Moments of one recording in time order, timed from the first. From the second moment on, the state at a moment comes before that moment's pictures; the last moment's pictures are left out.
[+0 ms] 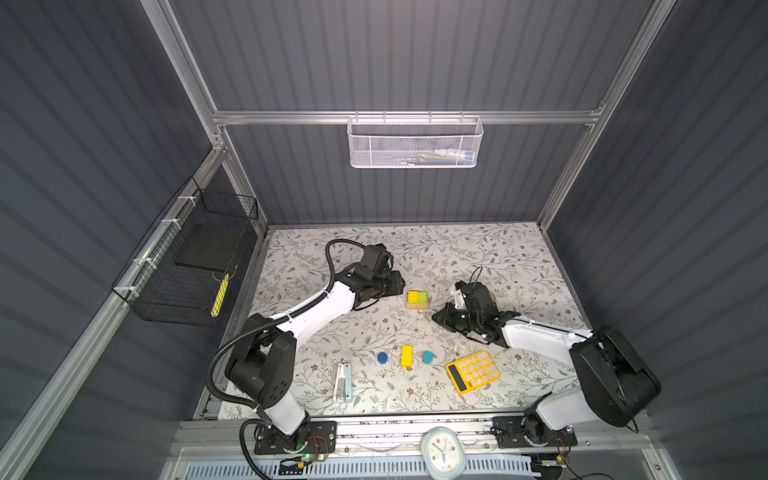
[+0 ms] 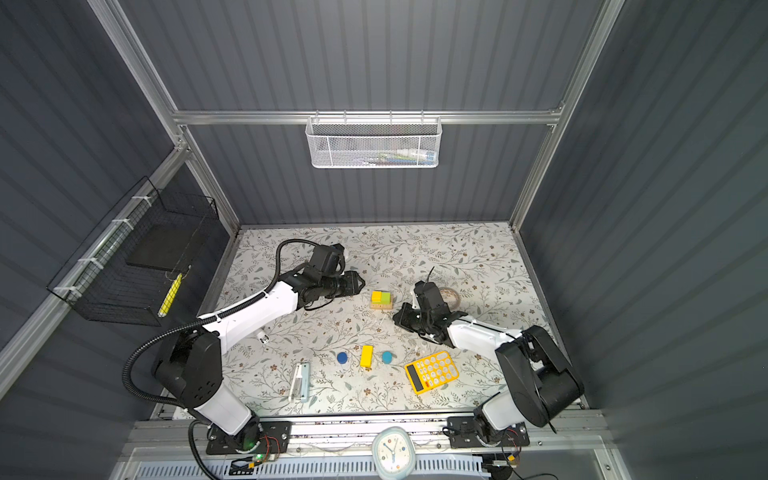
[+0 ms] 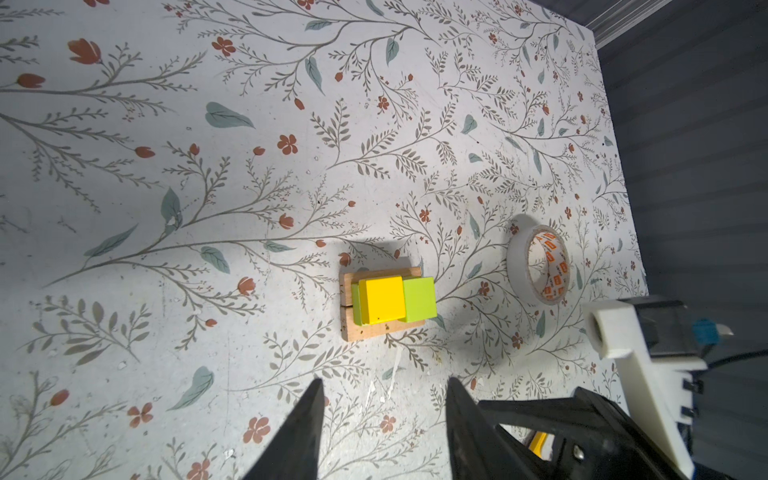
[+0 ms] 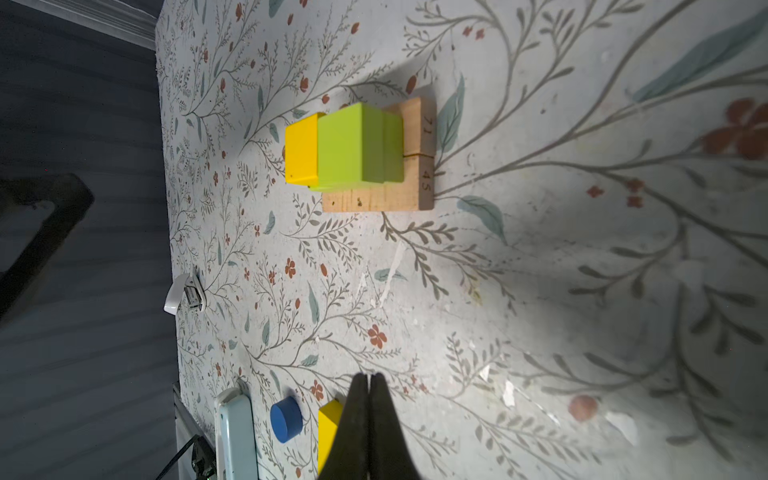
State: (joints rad) left arm -0.62 1.65 1.22 -0.36 0.13 -0.59; right arm 0.52 1.51 0.65 0.09 -0.33 0.86
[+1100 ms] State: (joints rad) left arm -0.62 1.66 1.21 -0.36 0.13 -0.58; right arm 0.52 1.71 0.80 0.20 -0.29 0.92
